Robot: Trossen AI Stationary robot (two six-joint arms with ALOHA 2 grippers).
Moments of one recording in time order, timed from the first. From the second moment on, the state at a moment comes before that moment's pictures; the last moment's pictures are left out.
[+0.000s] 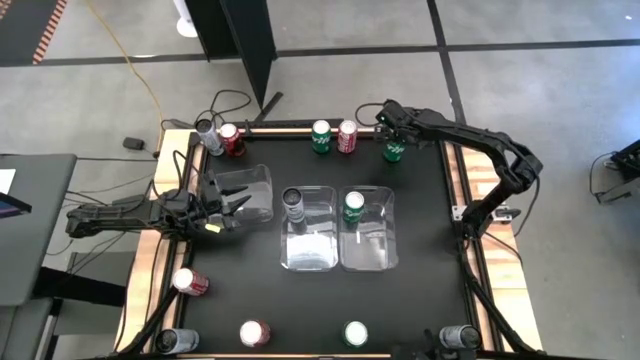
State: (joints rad) left arm 0.06 0.10 0.07 -0.01 -0.40 0.06; right arm -0.73 1.59 1.18 -0.81 0.44 0.84
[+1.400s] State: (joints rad) left arm 0.06 0.10 0.07 -0.02 -0.40 0.06; right arm -0.64 1.59 1.09 -0.71 0.46 0.78
